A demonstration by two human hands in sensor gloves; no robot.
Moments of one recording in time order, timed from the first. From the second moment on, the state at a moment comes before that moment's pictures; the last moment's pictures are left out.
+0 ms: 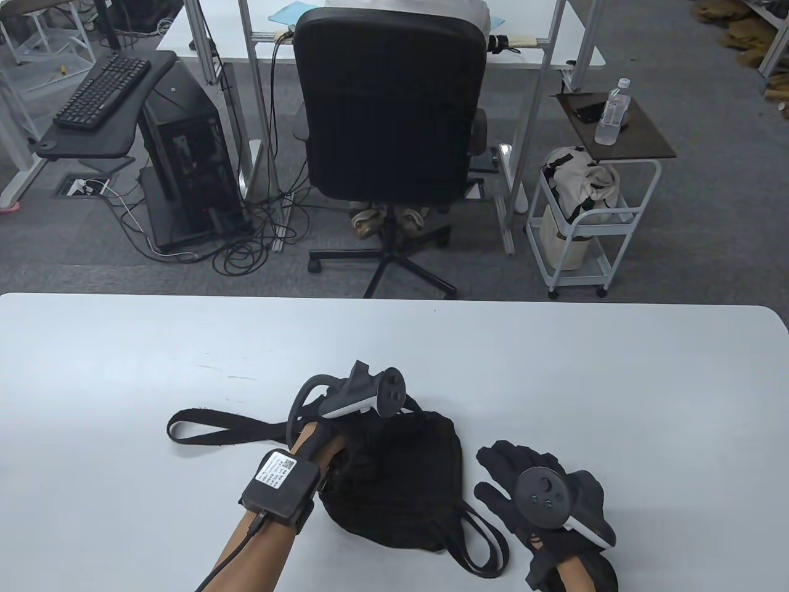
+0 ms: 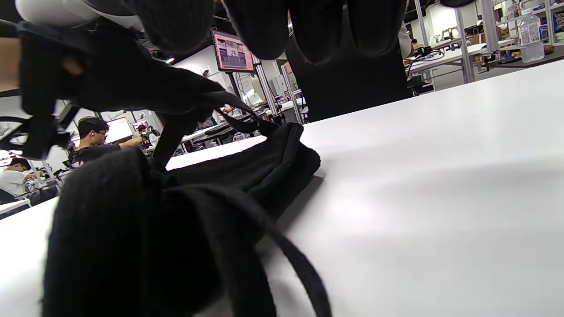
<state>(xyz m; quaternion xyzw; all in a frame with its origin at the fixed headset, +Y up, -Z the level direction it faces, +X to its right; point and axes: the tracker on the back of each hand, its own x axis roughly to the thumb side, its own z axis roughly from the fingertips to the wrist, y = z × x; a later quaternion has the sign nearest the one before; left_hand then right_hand) -0.078 -0.703 -0.430 -0.17 -0.17 -0.07 0.97 0.186 -0.707 -0.308 0.17 -0.01 0.97 0.16</state>
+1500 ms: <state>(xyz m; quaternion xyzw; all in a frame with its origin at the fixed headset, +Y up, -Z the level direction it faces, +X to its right) -0.130 -0.733 -0.373 0.06 -0.14 0.11 0.98 0.013 -0.701 -0.434 0.17 0.17 0.96 0.12</state>
